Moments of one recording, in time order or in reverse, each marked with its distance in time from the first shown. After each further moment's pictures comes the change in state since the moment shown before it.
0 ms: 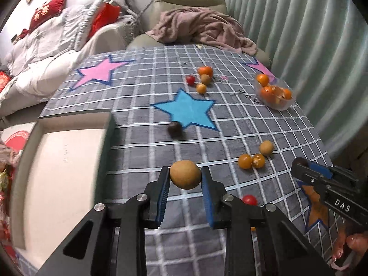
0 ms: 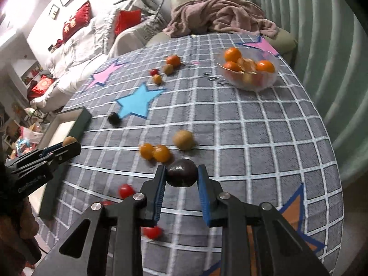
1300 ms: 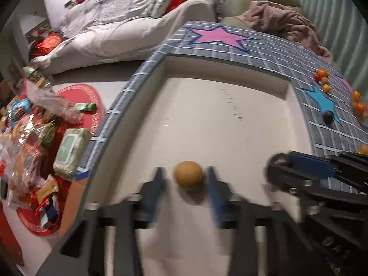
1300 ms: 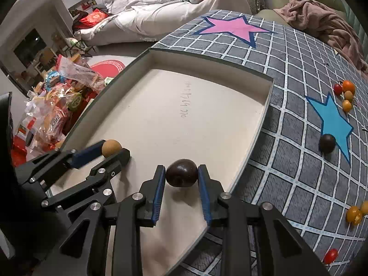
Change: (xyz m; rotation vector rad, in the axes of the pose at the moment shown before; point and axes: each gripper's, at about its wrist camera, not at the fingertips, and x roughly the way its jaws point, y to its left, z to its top) left arm 0.006 0.202 -0.057 -0.231 0.085 0.331; right arm 0.129 0.280 0.007 -0.353 0.235 0.163
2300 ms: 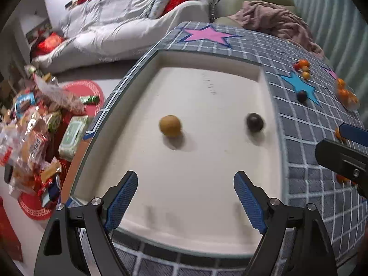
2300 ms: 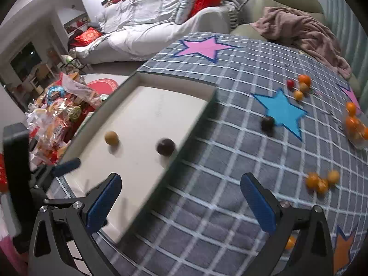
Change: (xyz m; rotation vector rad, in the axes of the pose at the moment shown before) left arm -0.055 -0.025 -0.048 0.038 -0.007 -0.041; right arm -0.090 -0.043 -0.058 0.051 -0.119 -0.059
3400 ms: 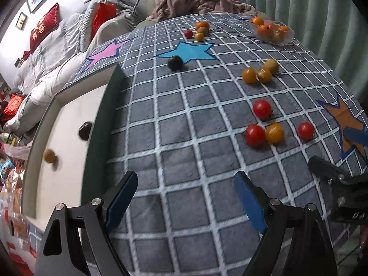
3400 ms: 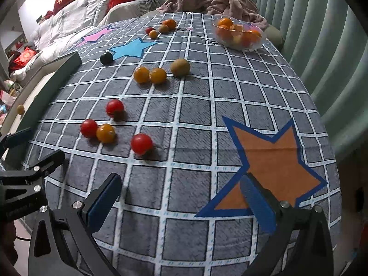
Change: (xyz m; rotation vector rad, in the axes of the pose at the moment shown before) left arm -0.002 -0.188 -0.038 0.370 -0.021 -0.091; right arm -0.044 -0.162 -0.138 0.230 0.010 -0.329
